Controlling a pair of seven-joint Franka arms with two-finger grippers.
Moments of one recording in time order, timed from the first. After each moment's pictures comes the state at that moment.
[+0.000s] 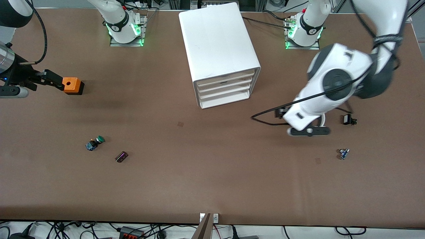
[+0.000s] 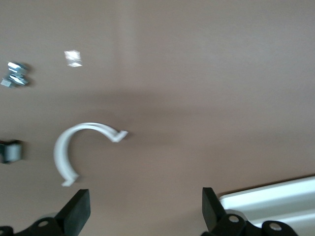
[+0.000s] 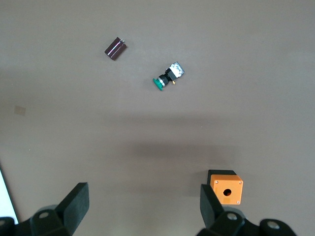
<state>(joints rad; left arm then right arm) 0.08 0.38 -0.46 -1.49 0.17 1.69 -0.37 0.00 0.00 -0.02 -1.73 -0.02 1.69 -0.04</state>
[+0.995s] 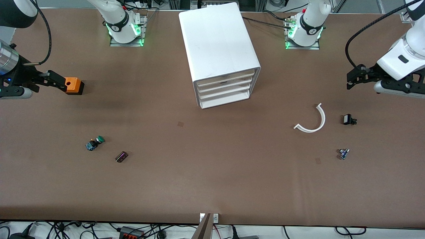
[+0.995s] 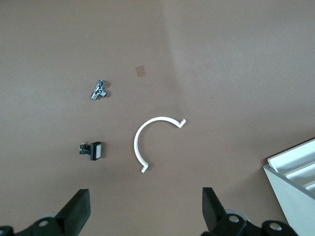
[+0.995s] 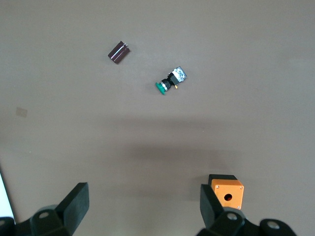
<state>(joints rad) -0.02 -0.05 -0.04 -1.72 0.01 1.70 0.09 0.02 0.00 -0.03 -1.73 -0.02 1.71 -0.04</state>
